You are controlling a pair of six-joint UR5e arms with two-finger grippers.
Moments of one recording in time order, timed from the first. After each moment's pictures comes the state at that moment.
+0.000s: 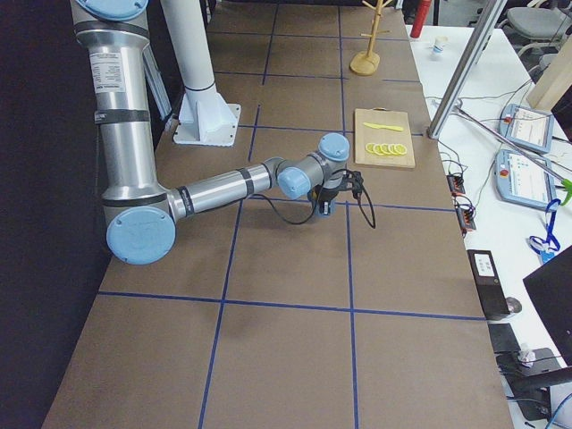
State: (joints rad) left arm -1.50 -1.43 -1.76 -1.54 -2.35 -0.02; right arm 1.00 -1.43 1.77 -1.32 2.26 0.82
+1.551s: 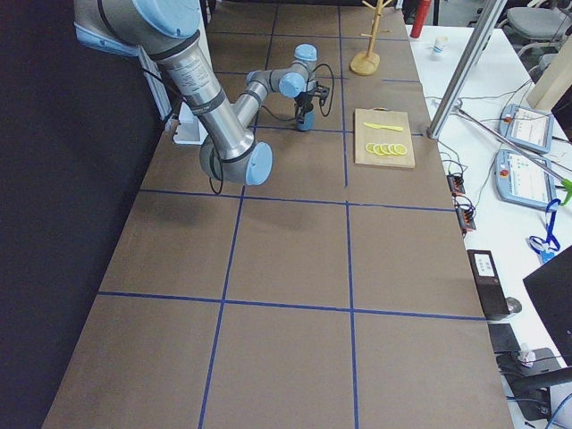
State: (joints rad) left arm -1.50 -1.42 -1.76 -1.54 -2.35 -0.02; right arm 0.48 -0.78 1.55 -1.59 1.92 1.50
